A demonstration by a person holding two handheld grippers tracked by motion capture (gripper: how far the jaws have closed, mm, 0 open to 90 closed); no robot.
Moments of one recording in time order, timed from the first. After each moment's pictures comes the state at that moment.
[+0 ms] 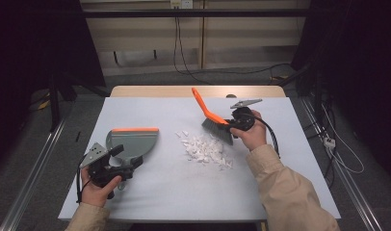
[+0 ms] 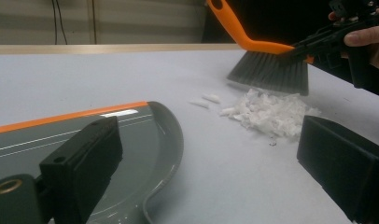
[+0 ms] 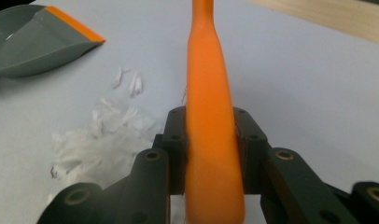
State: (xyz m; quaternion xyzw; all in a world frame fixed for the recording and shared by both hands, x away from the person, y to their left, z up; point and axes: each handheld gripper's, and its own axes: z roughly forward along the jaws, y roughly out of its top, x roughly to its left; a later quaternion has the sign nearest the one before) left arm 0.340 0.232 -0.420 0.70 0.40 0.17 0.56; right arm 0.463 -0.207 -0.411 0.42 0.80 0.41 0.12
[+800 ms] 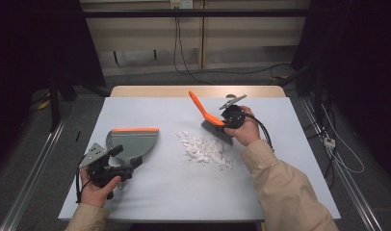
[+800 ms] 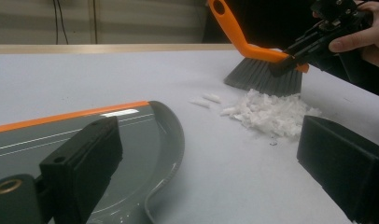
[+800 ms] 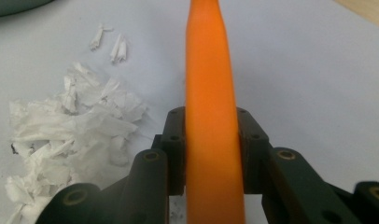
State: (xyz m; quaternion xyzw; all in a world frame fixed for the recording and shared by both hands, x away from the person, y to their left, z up) left arm 0.340 0.233 -0.420 0.70 0.40 0.17 0.56; right arm 0.479 -0.189 -0.411 0.39 0.86 0.31 0.12
